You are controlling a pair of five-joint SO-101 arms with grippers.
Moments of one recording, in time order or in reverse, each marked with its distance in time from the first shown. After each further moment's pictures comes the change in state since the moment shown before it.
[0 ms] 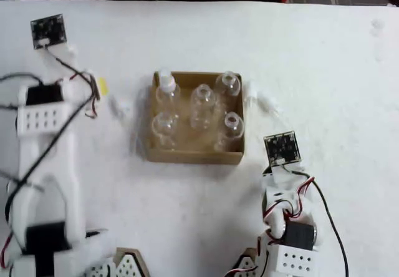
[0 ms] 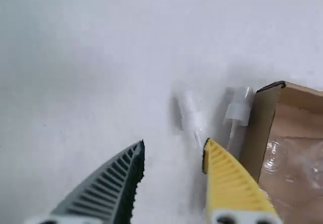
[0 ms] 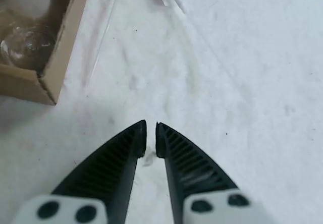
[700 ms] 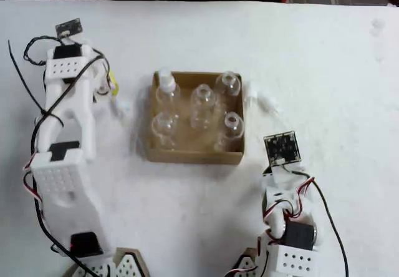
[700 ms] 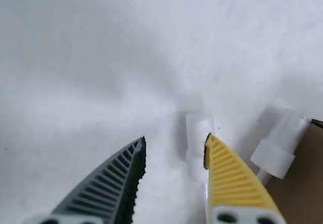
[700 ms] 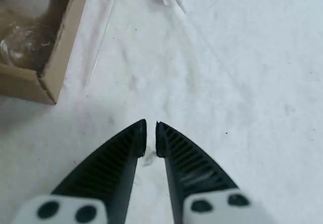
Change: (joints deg) left arm 0.0 49.1 -41.5 12.7 9.2; right arm 0.0 0.0 0.0 0.0 0.0
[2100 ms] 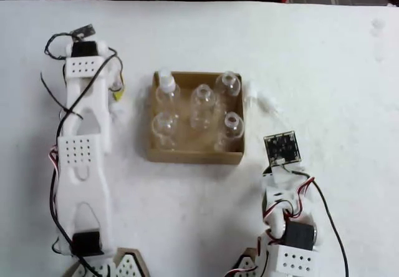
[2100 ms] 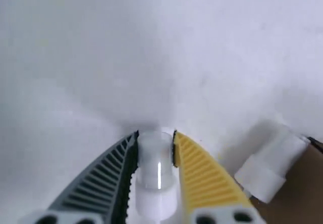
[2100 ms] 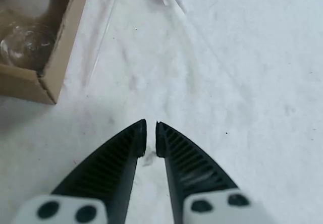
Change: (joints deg) left arm 2.6 30.4 -46.0 20.6 5.3; right arm 0.0 0.0 0.0 0.0 0.0
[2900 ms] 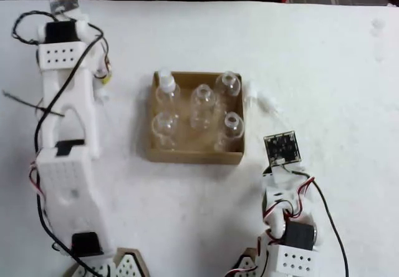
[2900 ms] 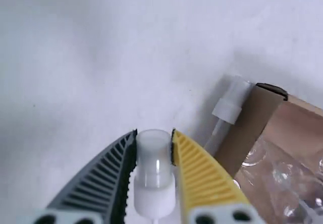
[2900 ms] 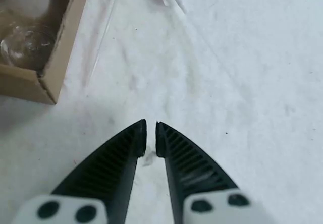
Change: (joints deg) left arm -0.6 -30.3 19.3 3.5 -4.7; right arm 0.0 0.0 0.0 0.0 0.0
